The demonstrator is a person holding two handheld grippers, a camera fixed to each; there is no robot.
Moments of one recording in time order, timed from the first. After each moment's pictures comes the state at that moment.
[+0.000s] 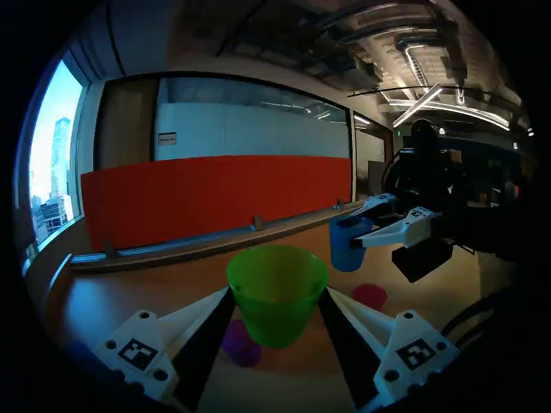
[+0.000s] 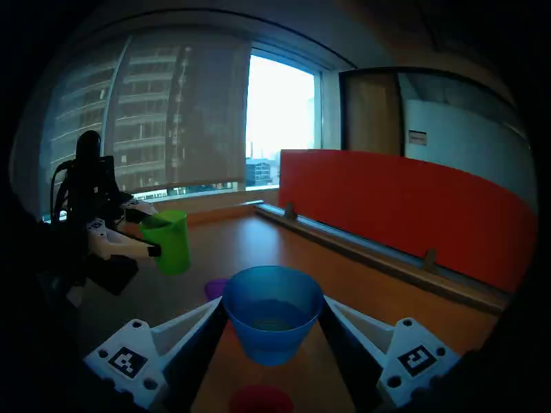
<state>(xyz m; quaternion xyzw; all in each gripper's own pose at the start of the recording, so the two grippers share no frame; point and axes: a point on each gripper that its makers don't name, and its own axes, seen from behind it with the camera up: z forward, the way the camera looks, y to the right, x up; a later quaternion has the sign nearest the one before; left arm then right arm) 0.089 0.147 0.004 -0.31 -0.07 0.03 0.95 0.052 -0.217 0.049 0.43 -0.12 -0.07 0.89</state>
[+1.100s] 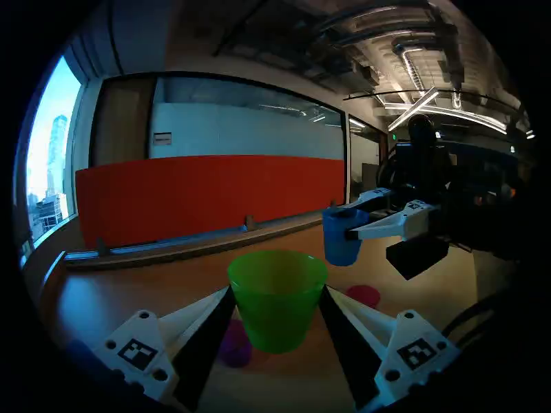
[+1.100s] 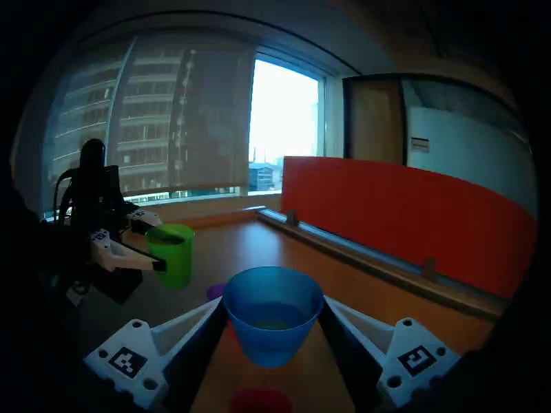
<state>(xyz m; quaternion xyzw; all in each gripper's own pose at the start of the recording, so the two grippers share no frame) 0.081 0.162 0.002 -0.32 -0.07 0.03 0.94 0.067 -0.219 0.044 0.44 -0.10 -0.08 0.89</state>
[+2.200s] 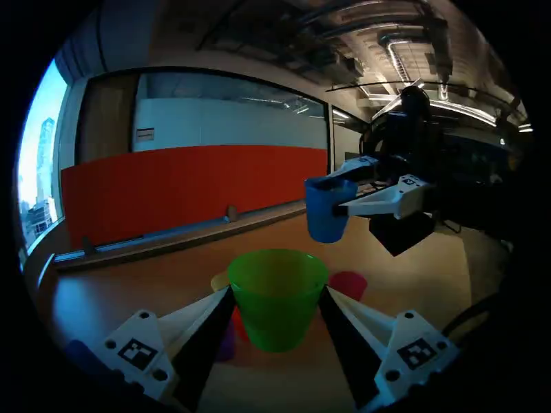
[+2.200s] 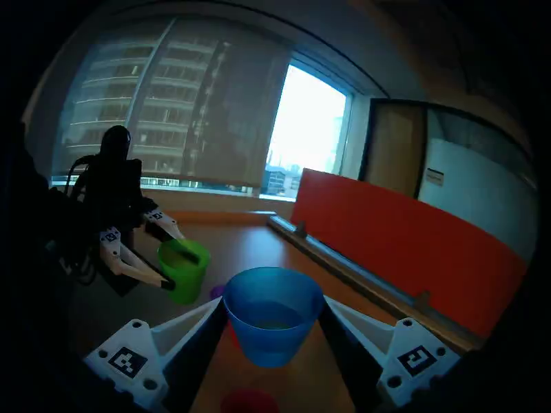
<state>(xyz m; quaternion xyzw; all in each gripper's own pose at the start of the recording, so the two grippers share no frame) 0.060 0.182 -0.011 -0.36 -0.08 0.04 0.93 0.087 -0.225 0.033 0.47 -0.05 -0.15 0.87</state>
